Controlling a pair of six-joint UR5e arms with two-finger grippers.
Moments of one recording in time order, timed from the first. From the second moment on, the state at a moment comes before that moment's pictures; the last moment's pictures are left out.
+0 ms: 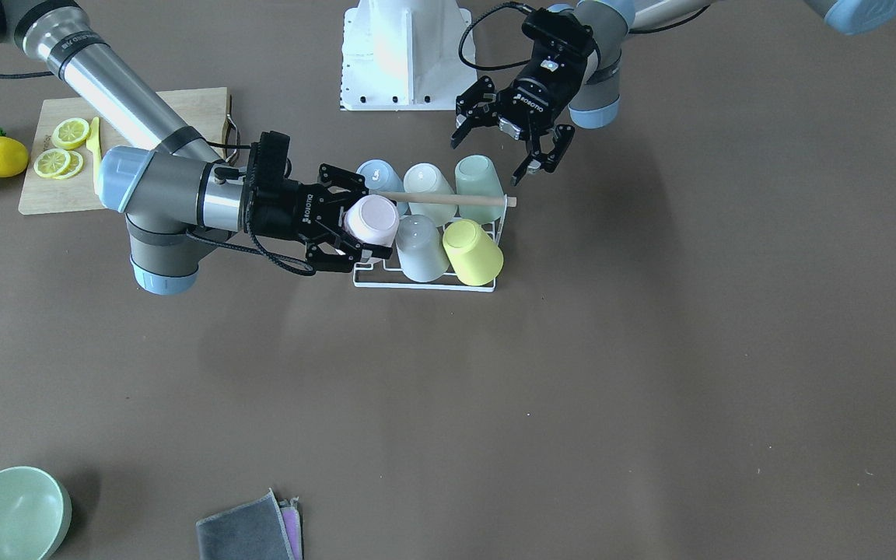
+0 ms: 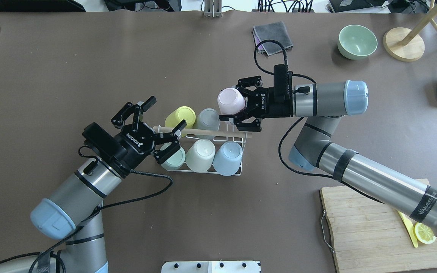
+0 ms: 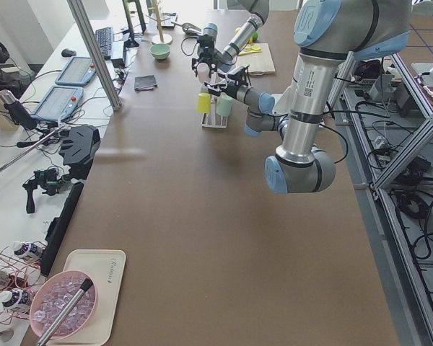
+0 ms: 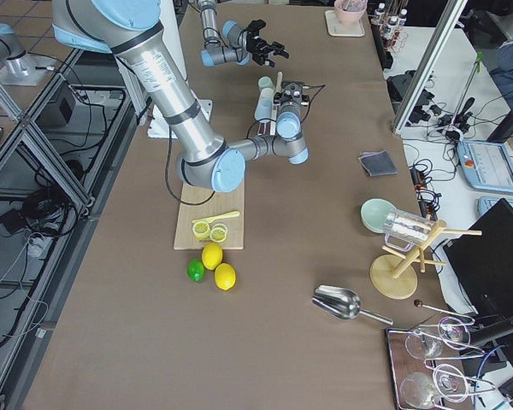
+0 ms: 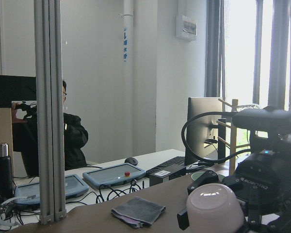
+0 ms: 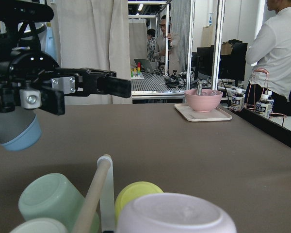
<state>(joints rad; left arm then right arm) -0.31 -1.96 -1.66 -3.22 -0.94 -0.28 0.67 -0.89 1.05 0.41 2.06 0.35</state>
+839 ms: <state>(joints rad) -0.92 -1.94 -1.56 -2.85 -1.65 -0.39 0.68 -0.89 1.05 0.38 2.08 0.36</state>
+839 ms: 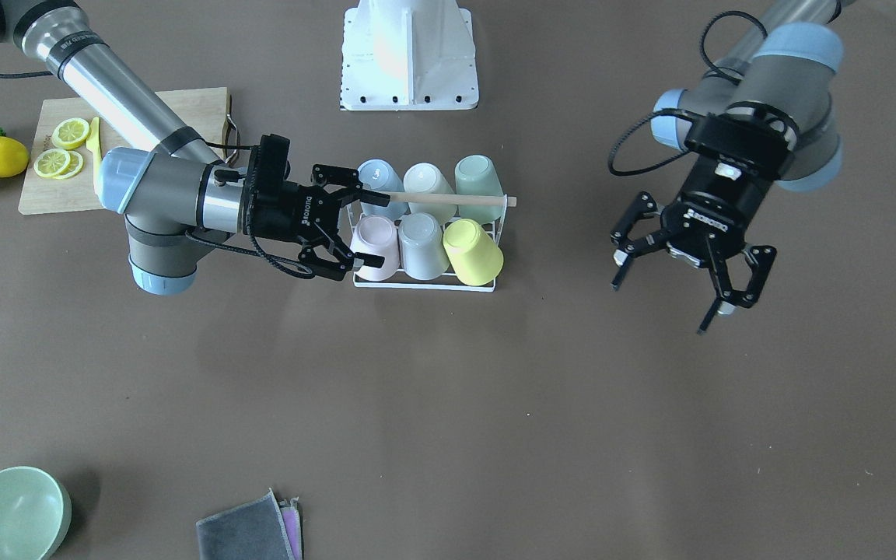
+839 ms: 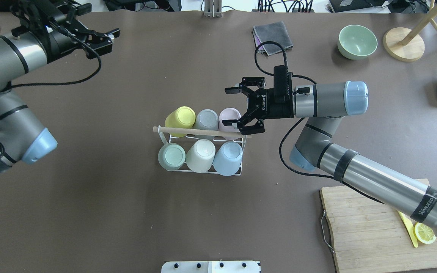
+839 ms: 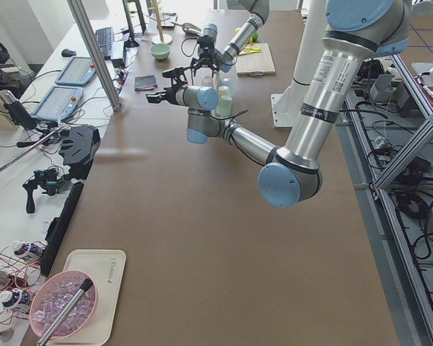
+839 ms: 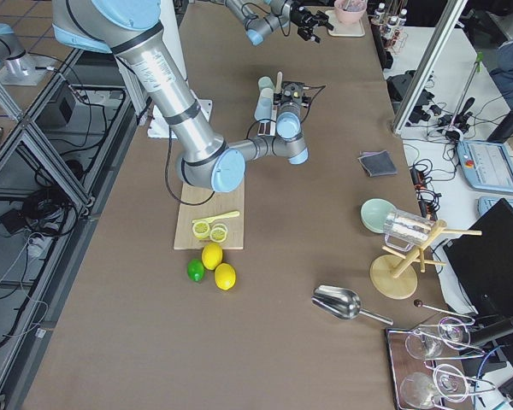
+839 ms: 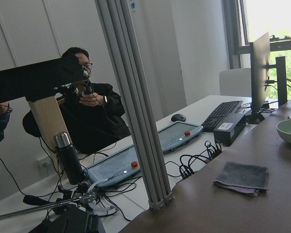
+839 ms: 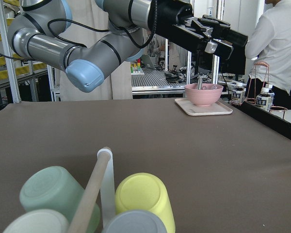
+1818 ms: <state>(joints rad) -1.12 -1.77 -1.74 -1.89 -1.96 -0.34 0.95 -0.82 1.07 -0.31 2.48 0.35</state>
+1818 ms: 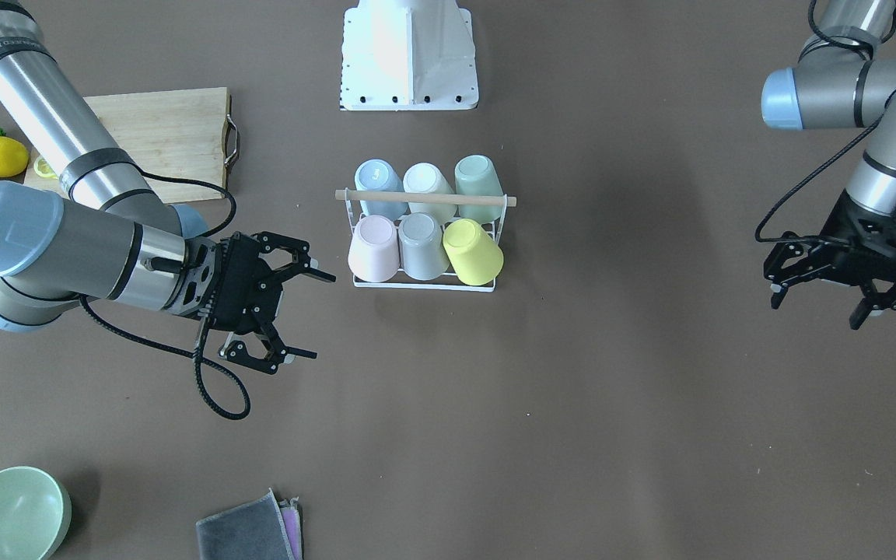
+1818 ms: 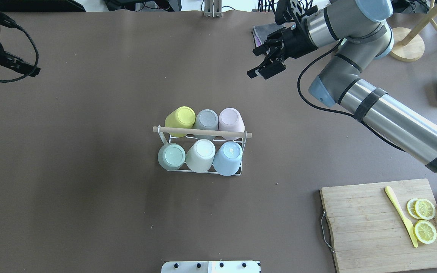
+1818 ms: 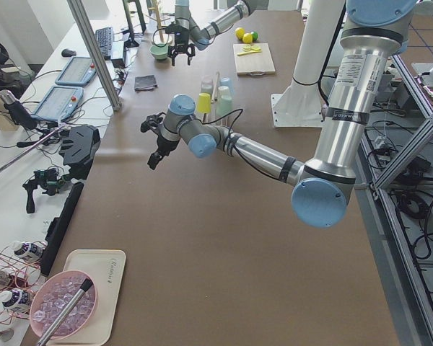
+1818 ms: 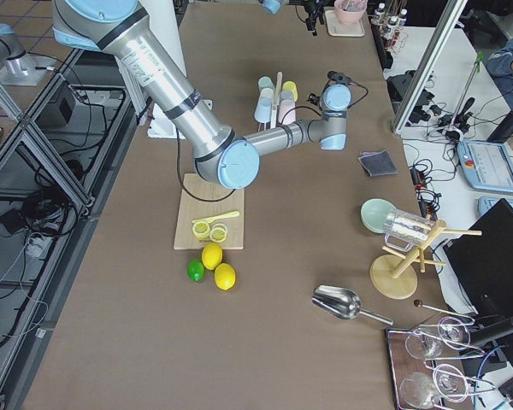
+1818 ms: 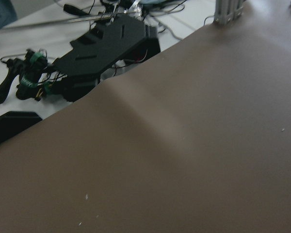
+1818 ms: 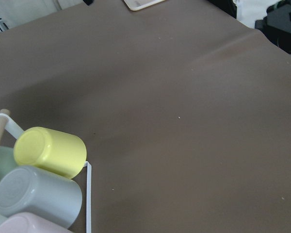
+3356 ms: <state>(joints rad) -1.54 -1.61 -1.45 -1.59 -2.27 0.01 1.09 -1.04 1.49 -1.50 2.17 0.38</state>
